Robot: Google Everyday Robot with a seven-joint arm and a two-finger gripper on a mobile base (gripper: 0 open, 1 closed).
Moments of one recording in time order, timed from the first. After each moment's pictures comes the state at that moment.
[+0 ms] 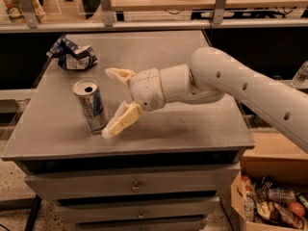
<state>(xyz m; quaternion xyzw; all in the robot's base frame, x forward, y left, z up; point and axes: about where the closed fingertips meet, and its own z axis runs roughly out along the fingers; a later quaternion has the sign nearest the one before) 0.508 0.116 0.875 -0.61 0.49 0.40 0.47</state>
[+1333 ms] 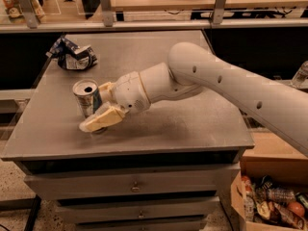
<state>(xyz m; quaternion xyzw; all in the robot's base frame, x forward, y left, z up) 0.487 0.150 0.859 -0.64 0.49 0.44 0.39</state>
